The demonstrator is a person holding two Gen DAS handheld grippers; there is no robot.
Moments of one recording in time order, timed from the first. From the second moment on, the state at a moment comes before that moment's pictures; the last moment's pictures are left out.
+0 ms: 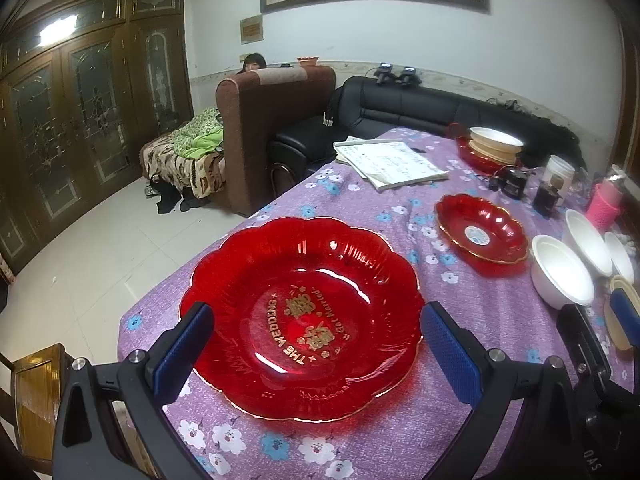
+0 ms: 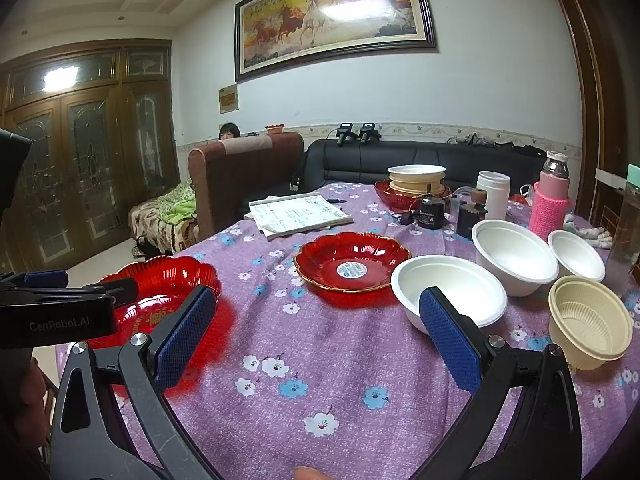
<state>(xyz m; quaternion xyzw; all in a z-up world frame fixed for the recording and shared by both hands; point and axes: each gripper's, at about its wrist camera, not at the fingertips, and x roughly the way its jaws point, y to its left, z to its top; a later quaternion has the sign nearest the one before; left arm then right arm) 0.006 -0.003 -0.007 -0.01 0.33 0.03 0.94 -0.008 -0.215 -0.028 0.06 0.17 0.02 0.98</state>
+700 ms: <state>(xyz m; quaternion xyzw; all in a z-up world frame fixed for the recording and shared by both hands) 0.010 0.011 -0.015 -0.01 0.34 0.05 0.94 -0.005 -0.213 -0.031 0.07 0.19 0.04 0.98</state>
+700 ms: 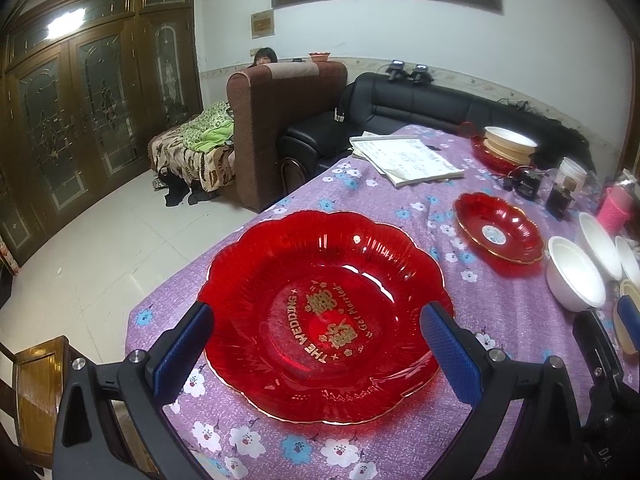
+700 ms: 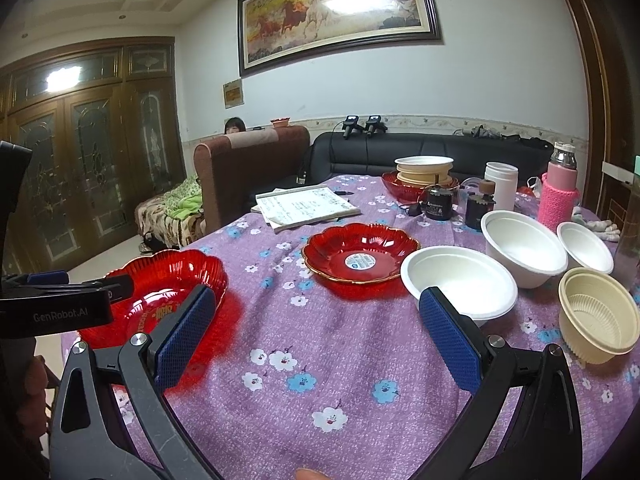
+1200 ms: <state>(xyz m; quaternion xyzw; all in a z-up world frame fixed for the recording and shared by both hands) 0.013 0.022 -0.019 -0.02 0.34 0.05 0.94 -0.002 -0.212 -0.034 0.07 0.19 0.03 0.98</state>
